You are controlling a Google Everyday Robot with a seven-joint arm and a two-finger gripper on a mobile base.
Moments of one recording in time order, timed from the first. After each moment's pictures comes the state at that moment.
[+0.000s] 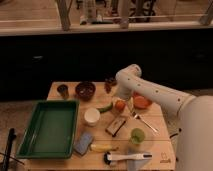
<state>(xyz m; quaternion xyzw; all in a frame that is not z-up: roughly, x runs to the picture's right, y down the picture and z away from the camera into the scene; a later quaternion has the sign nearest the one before) 0.112 0.095 0.886 -0.27 -0.15 -0.38 0.87</state>
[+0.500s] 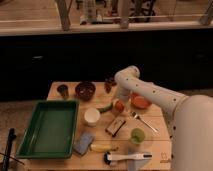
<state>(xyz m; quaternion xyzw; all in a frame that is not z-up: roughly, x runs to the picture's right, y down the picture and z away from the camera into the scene) 0.107 0.106 0.900 -0.28 -0.17 -0.38 0.86</state>
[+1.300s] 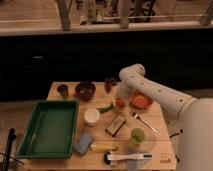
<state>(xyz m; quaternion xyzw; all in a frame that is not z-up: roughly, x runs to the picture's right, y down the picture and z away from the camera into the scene) 0.110 0.077 0.880 -0.24 -0.19 -0.38 0.87</state>
